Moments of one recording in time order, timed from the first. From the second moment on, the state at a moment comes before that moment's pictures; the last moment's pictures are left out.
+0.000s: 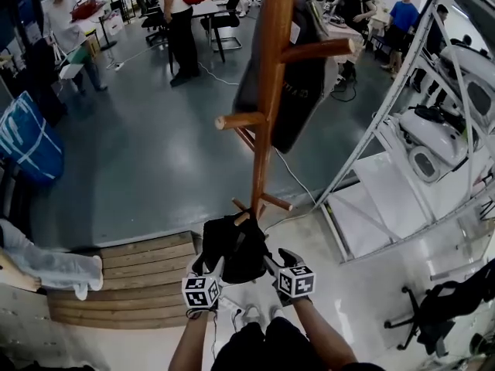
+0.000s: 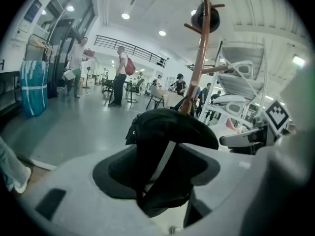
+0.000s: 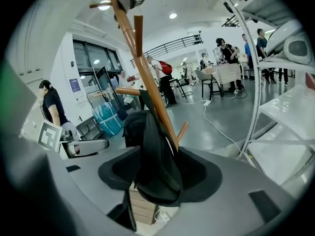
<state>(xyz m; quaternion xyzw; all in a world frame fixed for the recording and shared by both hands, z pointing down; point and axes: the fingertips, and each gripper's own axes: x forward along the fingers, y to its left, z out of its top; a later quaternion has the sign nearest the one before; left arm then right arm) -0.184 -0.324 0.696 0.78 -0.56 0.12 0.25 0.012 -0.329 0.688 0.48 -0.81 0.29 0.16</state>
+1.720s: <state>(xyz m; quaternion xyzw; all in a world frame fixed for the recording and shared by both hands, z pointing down) -0.122 -0.223 0.526 0.74 -0.66 0.03 0.07 0.022 -0.254 0.533 0.39 -0.90 0.19 0.07</state>
